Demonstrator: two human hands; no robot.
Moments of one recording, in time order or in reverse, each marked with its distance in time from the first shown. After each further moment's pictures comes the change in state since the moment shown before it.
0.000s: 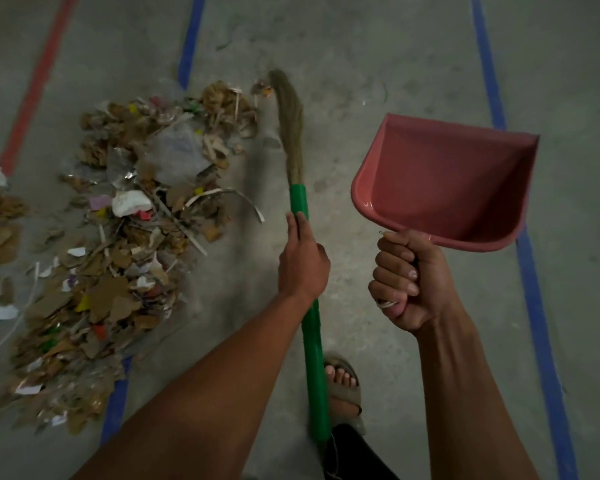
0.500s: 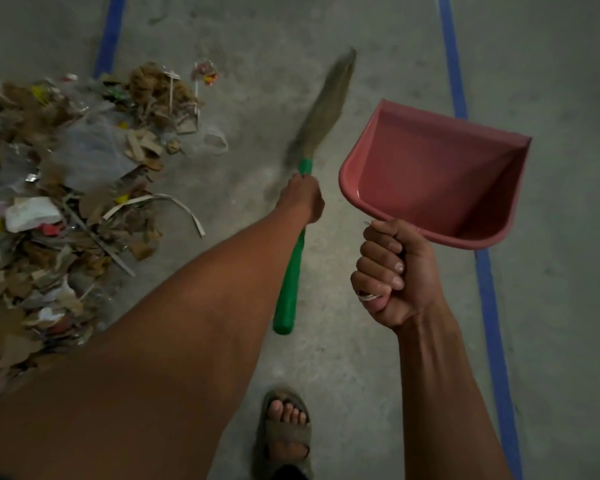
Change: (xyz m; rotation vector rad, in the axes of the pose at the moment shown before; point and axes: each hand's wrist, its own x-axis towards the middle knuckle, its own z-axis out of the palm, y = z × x) left_hand 0.207 0.109 0.097 0.218 -0.274 0.072; right_hand 0.057 -0.101 -0.047 0.075 0.020 -0.052
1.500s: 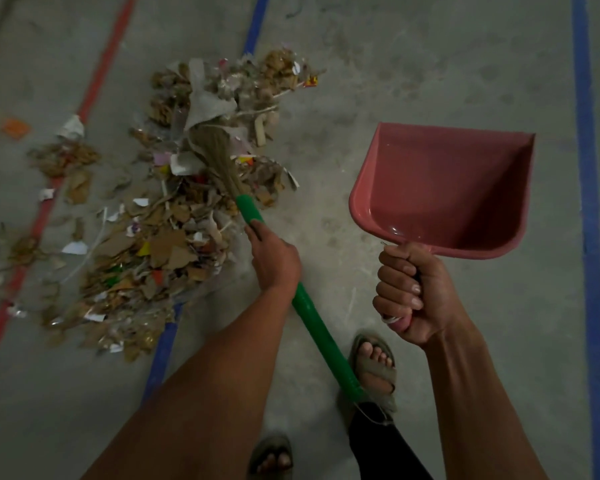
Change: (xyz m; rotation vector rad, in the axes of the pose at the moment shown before) left_hand -0.280 -0.248 -0.034 -0.458 0.433 -0.572; right_hand -0.068 0.205 0.064 -0.143 -0.045 0.261
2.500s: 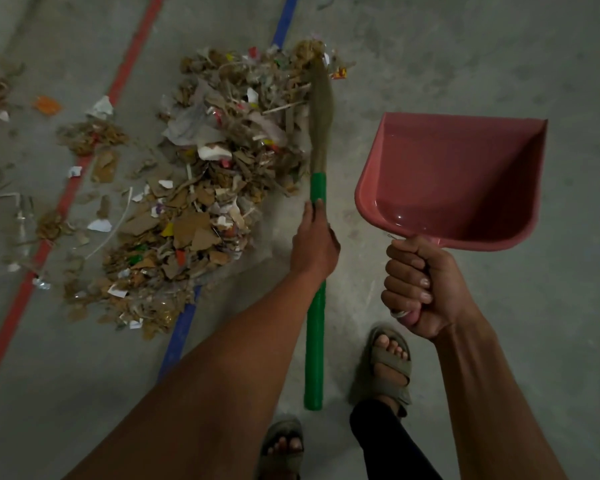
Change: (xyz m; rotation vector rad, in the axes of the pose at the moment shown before) left_hand -0.006 -0.015 -0.005 0.153 -0.153 0.376; right_hand 0.007 0.037 0.025 -0.093 0.018 0.037
